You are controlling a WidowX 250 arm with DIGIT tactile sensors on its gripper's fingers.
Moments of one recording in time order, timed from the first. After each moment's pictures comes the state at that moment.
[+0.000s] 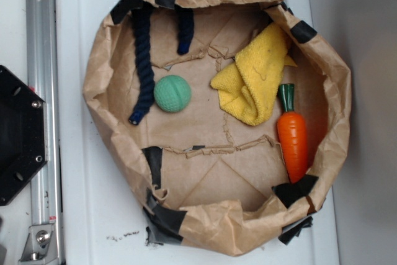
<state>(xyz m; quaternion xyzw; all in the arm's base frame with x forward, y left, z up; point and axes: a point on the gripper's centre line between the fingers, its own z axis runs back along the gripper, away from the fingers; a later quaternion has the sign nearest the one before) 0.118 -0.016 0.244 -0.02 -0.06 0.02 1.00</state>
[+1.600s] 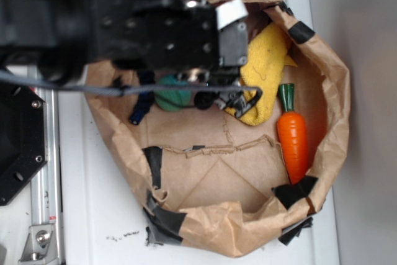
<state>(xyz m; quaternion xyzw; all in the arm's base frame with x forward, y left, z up) 0.261 0.048 0.058 0.07 -0.08 0.30 0.95</state>
